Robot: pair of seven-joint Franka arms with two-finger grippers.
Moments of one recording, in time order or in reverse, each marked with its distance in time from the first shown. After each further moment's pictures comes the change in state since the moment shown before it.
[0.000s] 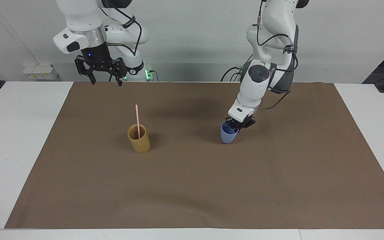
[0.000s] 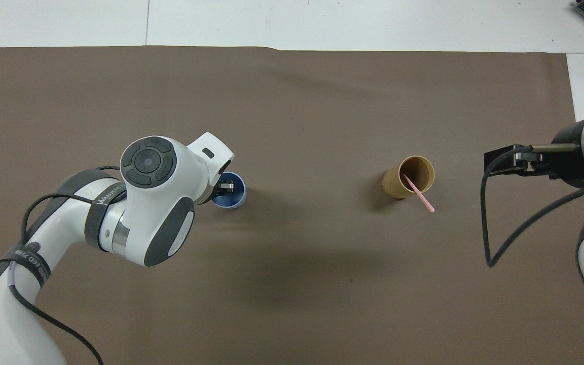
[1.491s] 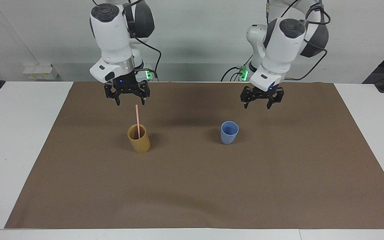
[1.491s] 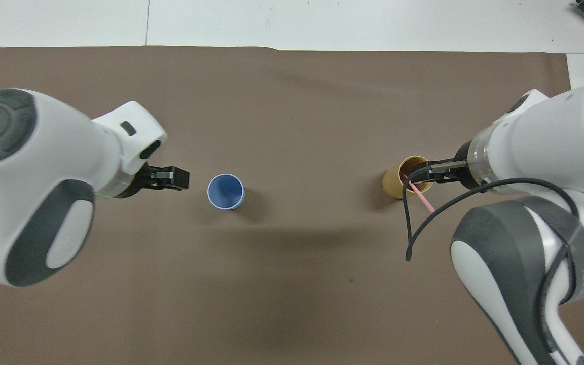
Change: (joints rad) left arm 0.126 -0.209 0.045 0.178 0.002 -0.403 0.266; right arm 0.092 0.014 0.014 -0.271 0.001 0.293 0.003
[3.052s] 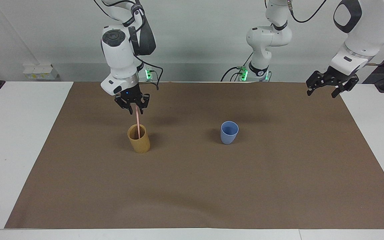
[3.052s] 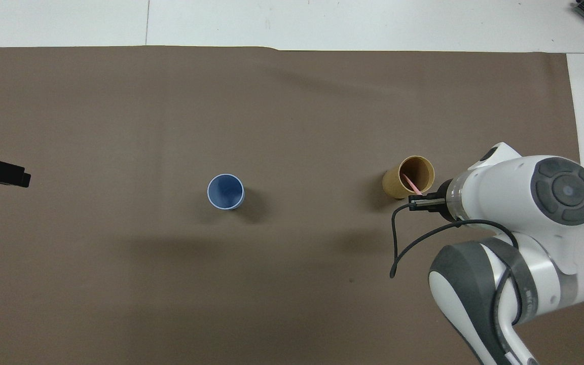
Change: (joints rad) left arm 0.306 -0.020 0.032 0.143 0.002 -0.200 0.385; right arm -0.005 -0.093 -0.007 -0.320 0.042 0.242 0.004
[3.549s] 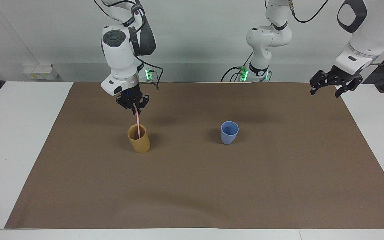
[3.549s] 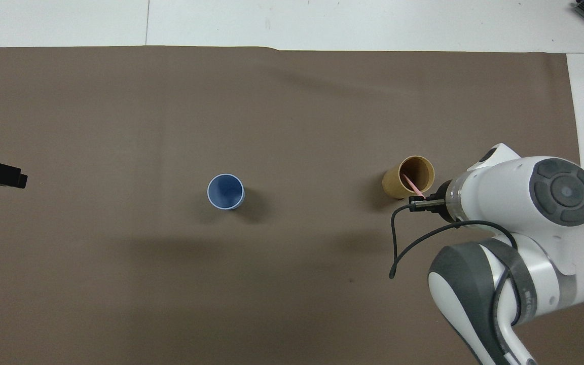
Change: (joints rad) left arm 0.004 -0.001 -0.007 0.003 0.000 -0.003 0.010; right arm 0.002 -0.002 0.001 -0.002 0.000 0.000 0.000
